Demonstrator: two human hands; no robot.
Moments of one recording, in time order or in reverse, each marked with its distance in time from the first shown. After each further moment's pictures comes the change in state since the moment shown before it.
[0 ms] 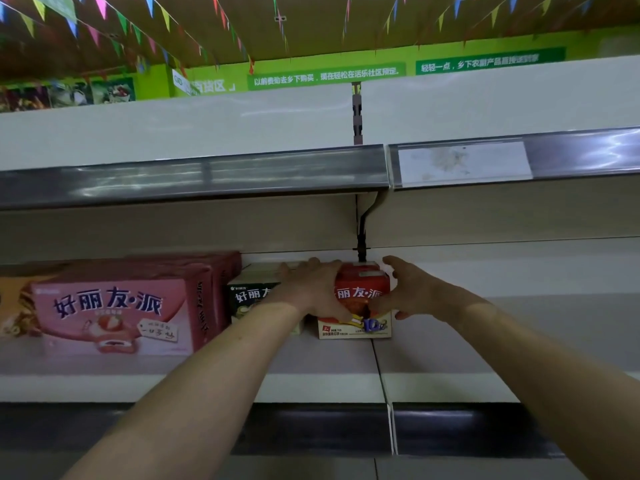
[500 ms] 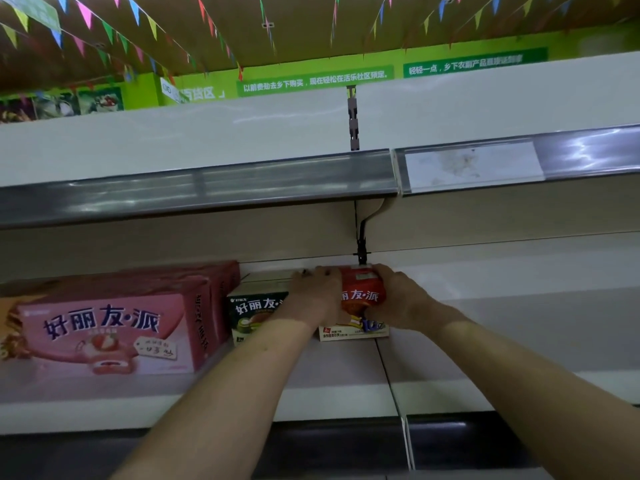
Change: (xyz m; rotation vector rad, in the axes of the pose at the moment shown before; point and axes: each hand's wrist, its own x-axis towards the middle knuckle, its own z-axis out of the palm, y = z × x) left_hand 0.021 0.000 0.014 0.152 0.023 -0.011; right_hand 0.021 0.006 0.025 -0.241 0.179 -0.089
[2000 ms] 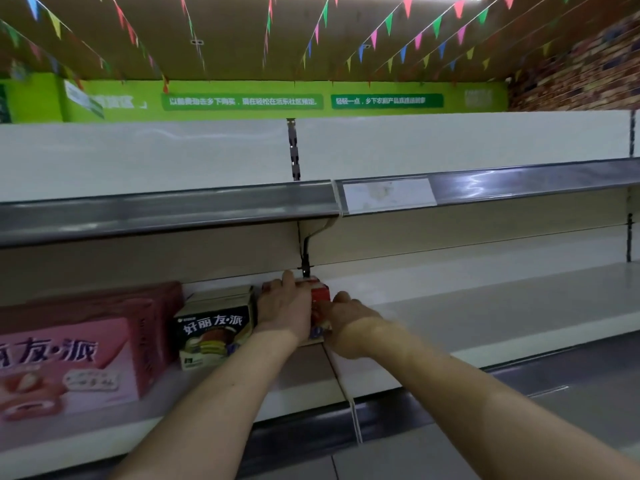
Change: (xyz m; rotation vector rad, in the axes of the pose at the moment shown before) left_hand -0.033 0.030 -0.005 0.007 0.223 0.036; right_hand -0.055 -0.032 0.000 -0.480 -0.086 0.091
